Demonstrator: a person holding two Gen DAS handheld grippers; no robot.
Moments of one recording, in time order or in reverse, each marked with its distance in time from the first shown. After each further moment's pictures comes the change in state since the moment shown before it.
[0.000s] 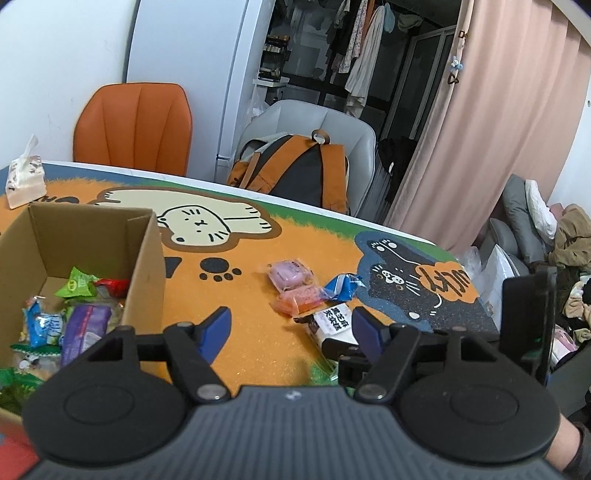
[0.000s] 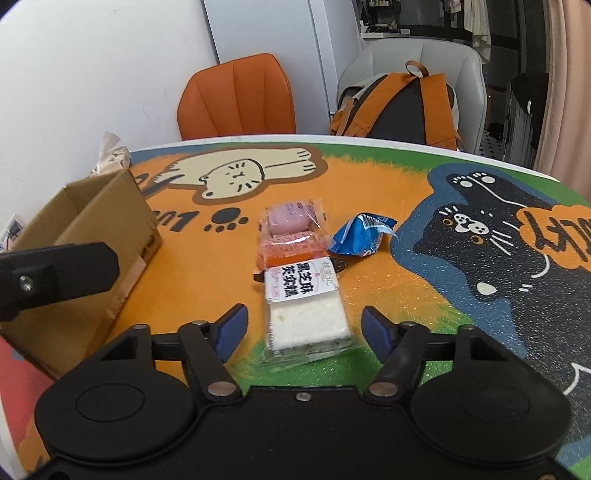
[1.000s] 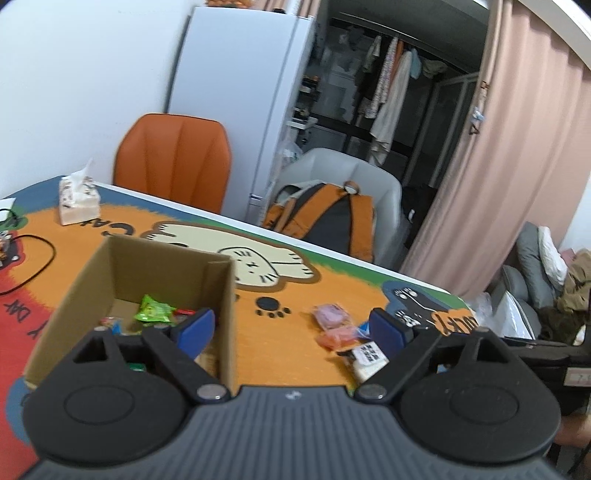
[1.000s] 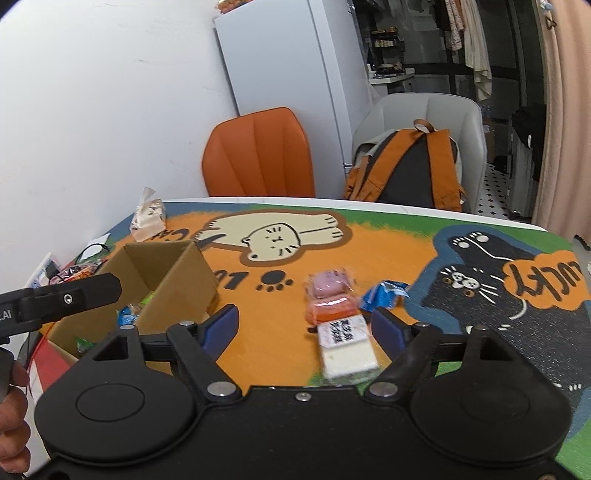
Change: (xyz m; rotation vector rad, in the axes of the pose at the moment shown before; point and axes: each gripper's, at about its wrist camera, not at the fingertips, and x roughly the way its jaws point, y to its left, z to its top) left arm -0.073 0.042 0.011 -0.069 -0.129 0.044; right arm -0.086 0.026 0.024 0.020 -0.141 0.036
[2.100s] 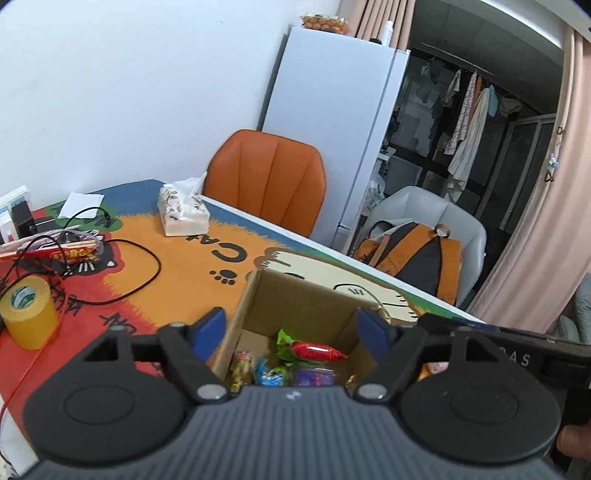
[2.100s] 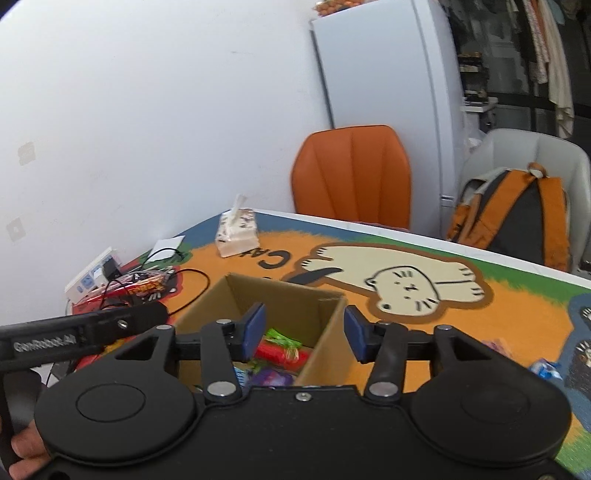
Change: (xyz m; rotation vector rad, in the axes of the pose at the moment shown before) left arm -0.026 0.108 0.024 -0.133 -0.082 0.216; right arm 0.050 0.118 0.037 -0.123 -0.054 0.197
